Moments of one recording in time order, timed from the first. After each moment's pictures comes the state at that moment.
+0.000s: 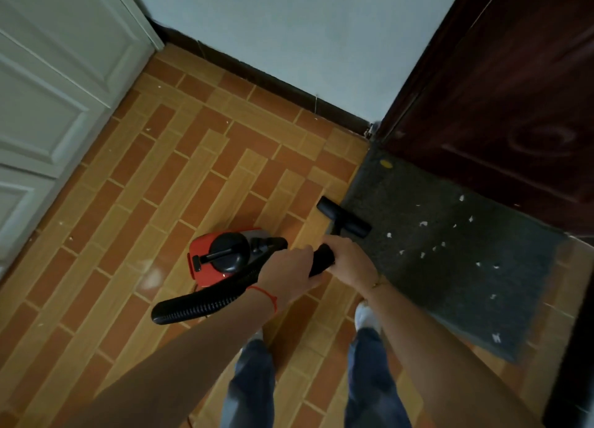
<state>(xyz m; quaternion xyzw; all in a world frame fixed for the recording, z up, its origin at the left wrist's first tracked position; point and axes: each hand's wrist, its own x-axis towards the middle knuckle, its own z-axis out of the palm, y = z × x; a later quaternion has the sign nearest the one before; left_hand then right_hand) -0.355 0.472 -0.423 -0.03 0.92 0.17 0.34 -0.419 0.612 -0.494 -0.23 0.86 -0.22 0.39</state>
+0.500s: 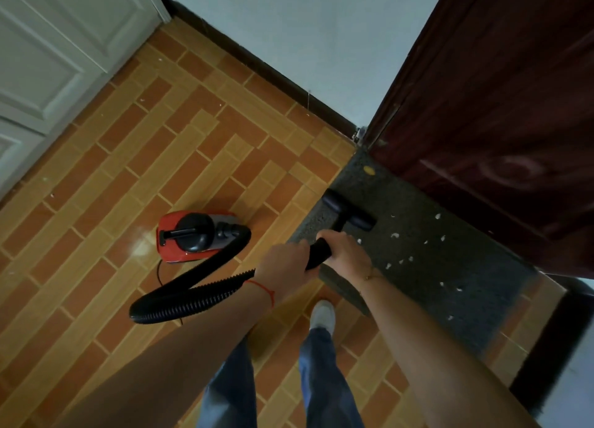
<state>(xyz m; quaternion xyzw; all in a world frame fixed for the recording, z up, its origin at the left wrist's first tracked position) -0.405 0.587 -0.422 -0.10 0.93 0.17 0.31 -0.489 0.709 -0.478 -0.28 0.85 -0.17 0.41</state>
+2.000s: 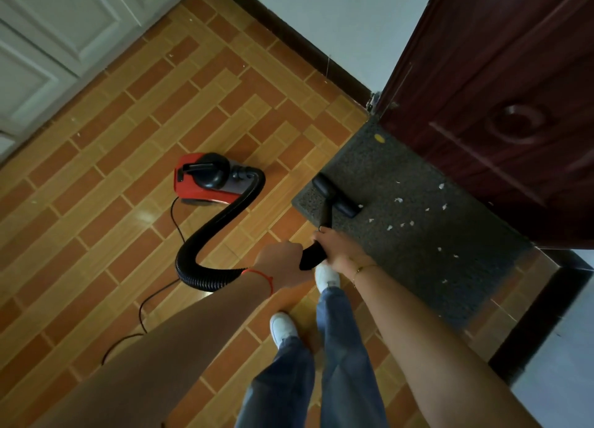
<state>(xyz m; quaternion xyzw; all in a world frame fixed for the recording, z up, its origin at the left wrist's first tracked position) -0.231 0.674 -0.413 -0.19 0.88 0.21 0.39 -0.330 0.781 -0.482 -0.42 0.81 0.00 0.40</state>
